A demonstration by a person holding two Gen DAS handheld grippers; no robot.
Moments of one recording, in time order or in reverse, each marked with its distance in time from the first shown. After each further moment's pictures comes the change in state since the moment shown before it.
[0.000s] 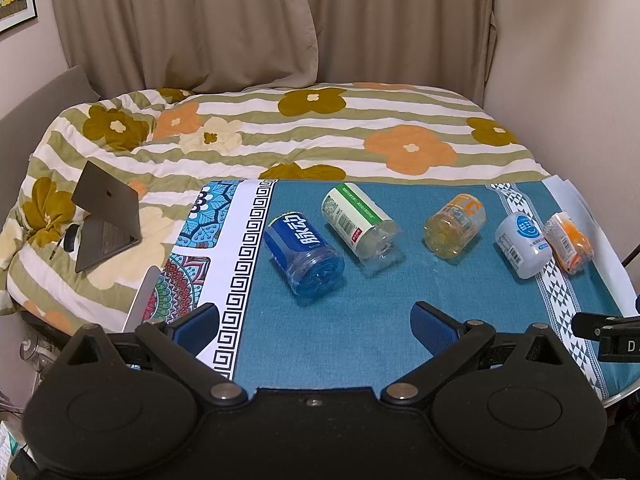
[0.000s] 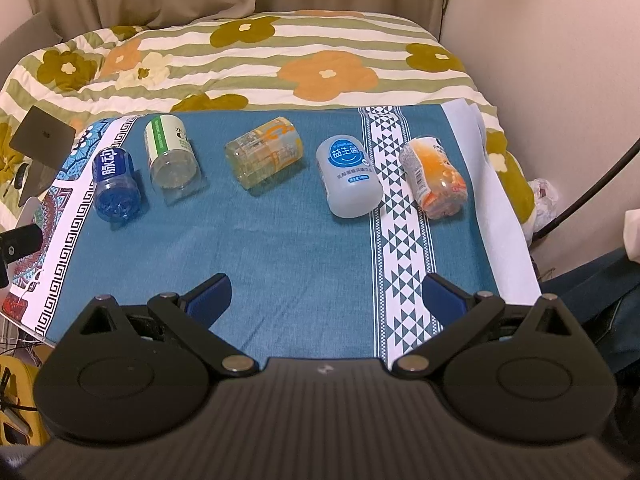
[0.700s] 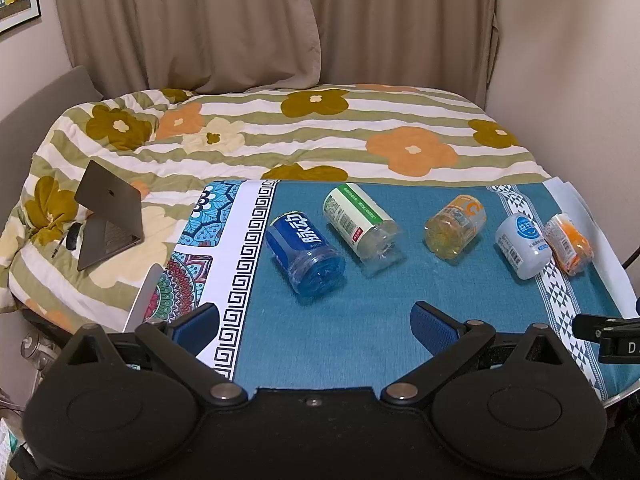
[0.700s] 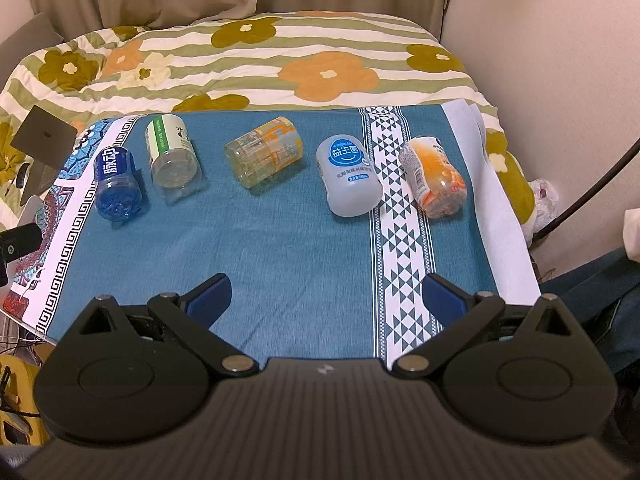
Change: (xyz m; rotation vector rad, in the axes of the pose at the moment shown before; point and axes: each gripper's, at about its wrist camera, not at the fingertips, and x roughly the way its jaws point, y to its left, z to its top) left arm -0.002 0.000 0.002 -0.002 -0.002 0.002; right arm -0.001 0.001 0.000 -0.001 0.000 -0.001
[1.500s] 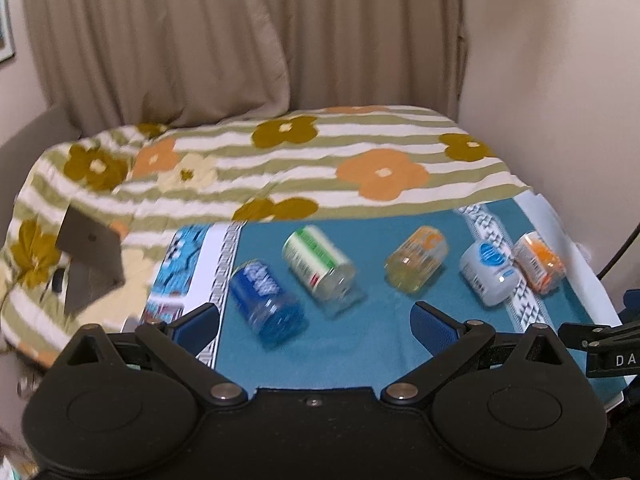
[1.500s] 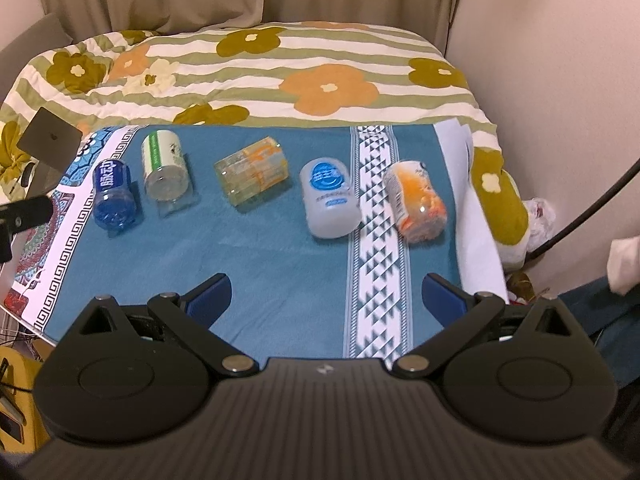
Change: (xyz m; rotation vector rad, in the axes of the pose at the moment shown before) left arm -0.009 -0.044 0.031 0.088 -0.078 -0.042; right arm -0.012 -0.035 0.019 -0.039 -0.026 0.022
